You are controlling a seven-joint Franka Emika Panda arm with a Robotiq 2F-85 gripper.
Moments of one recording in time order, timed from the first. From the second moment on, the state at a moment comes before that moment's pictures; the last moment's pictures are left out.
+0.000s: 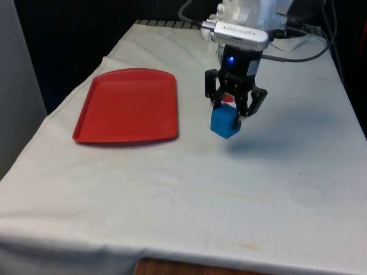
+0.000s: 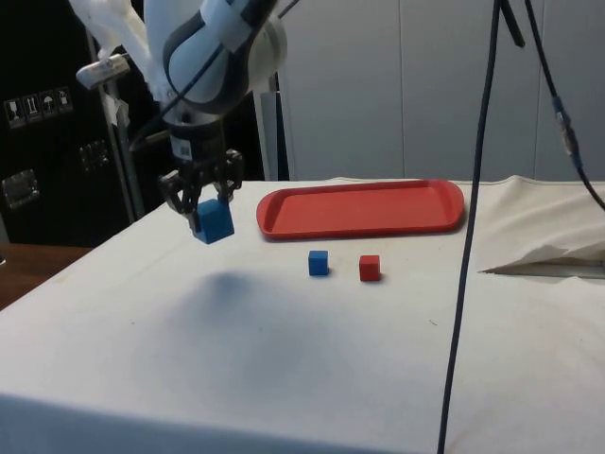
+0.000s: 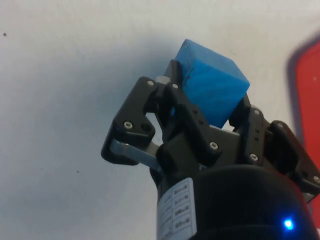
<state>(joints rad) 0.62 0.59 -0.61 -1.92 0.24 2.53 0.44</state>
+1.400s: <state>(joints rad) 0.62 0.39 -0.73 -2.17 0.12 2.60 0.32</state>
